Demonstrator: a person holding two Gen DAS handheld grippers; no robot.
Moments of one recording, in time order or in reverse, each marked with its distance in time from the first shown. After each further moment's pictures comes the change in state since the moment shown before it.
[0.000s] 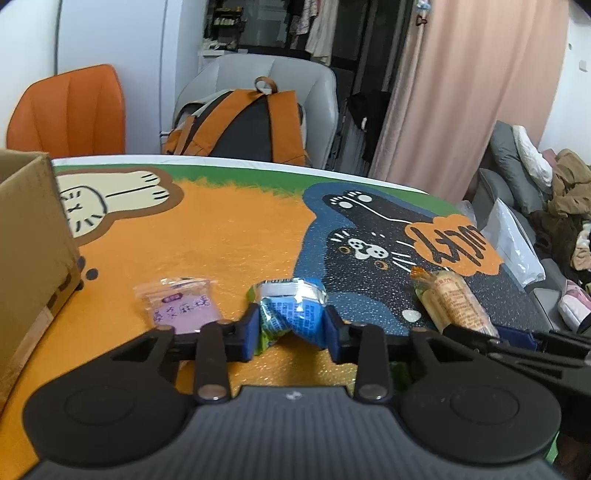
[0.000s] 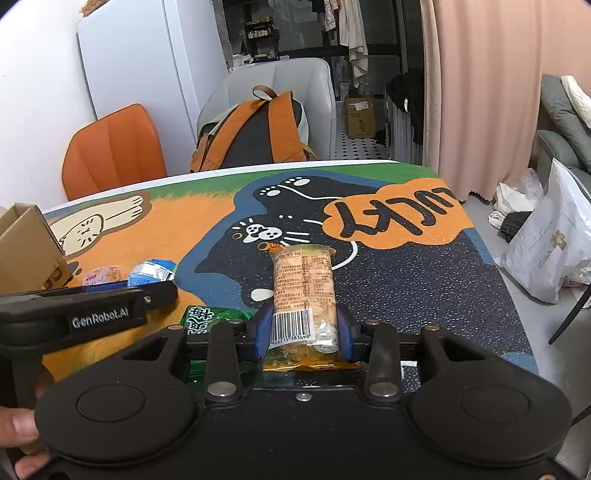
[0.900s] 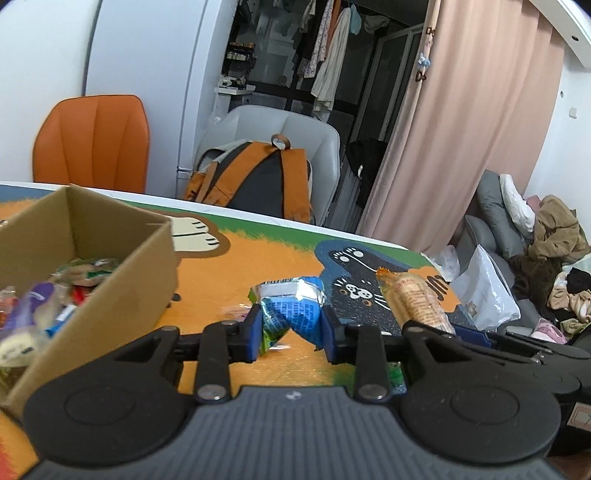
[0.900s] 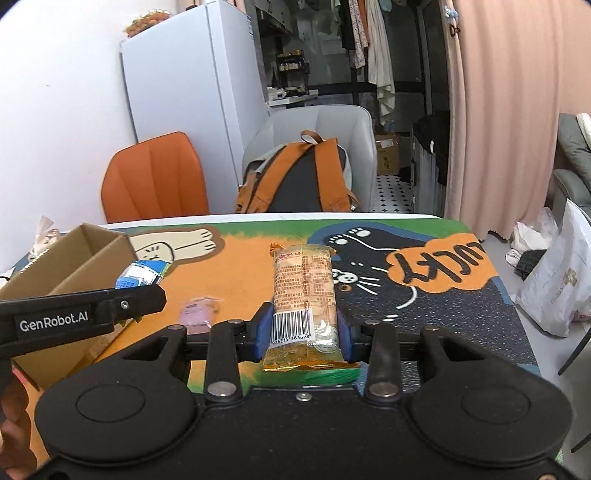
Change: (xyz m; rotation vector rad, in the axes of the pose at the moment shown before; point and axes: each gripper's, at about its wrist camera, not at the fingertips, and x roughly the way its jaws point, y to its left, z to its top) left arm -0.121 0.039 0.007 -0.060 -0.133 -0.038; right arm -0.065 0.063 0.015 -0.056 -0.110 0.058
